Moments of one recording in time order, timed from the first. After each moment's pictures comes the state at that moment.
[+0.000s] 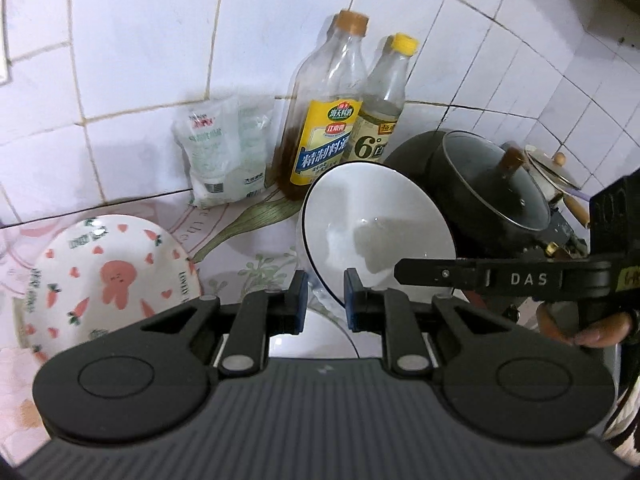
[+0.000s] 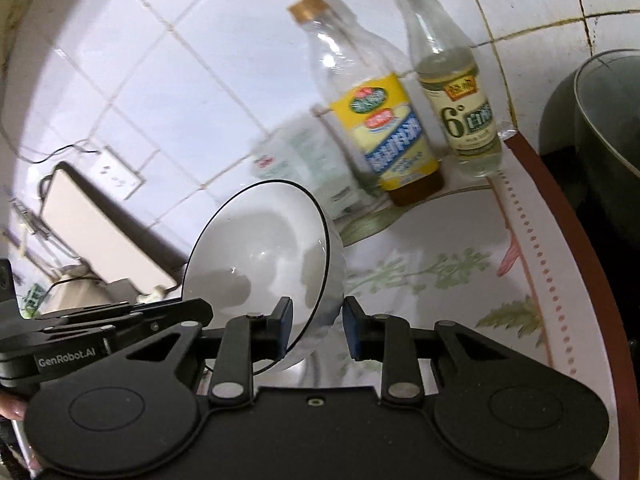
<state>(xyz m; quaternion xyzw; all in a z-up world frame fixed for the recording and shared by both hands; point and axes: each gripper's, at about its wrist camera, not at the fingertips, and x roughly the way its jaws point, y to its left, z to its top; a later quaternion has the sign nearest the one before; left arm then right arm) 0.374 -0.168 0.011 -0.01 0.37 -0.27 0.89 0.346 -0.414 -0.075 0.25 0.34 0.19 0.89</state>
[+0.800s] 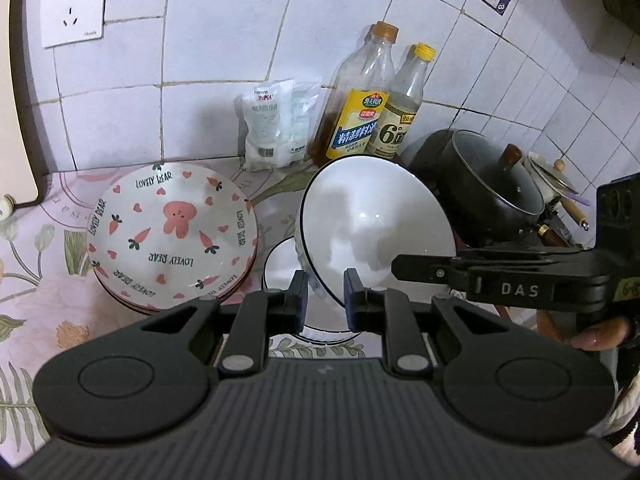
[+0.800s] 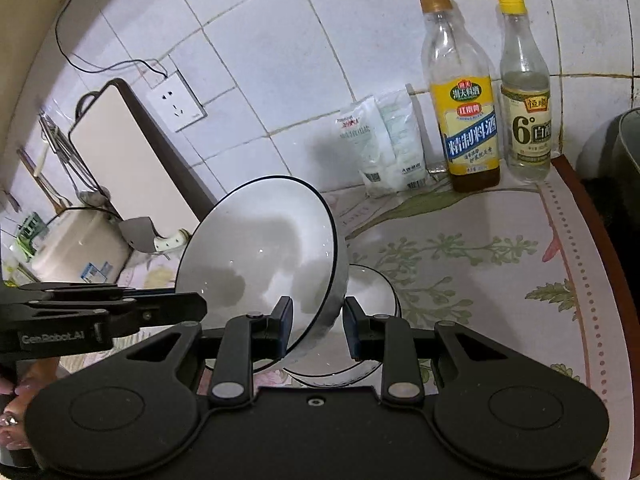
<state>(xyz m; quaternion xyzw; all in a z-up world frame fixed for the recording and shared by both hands) 0.312 -0.097 0.007 -0.04 0.37 -0.25 0.89 0.299 -0.336 -0.061 0.15 0.34 0.21 0.91</state>
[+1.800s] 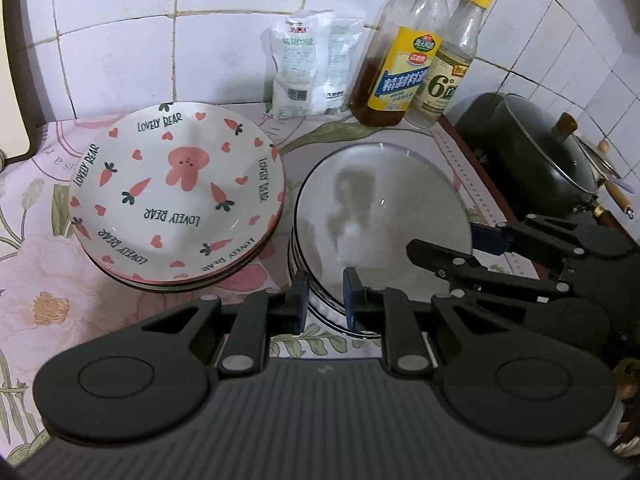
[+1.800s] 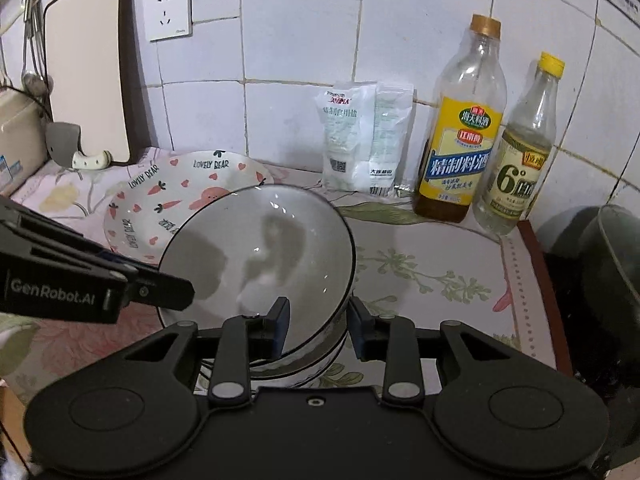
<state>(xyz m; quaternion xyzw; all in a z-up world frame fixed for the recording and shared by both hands) 0.346 -0.111 -0.057 -0.03 0.42 -0.20 0.88 0.311 -0.279 -0.096 -0.07 0.31 0.11 0.94</state>
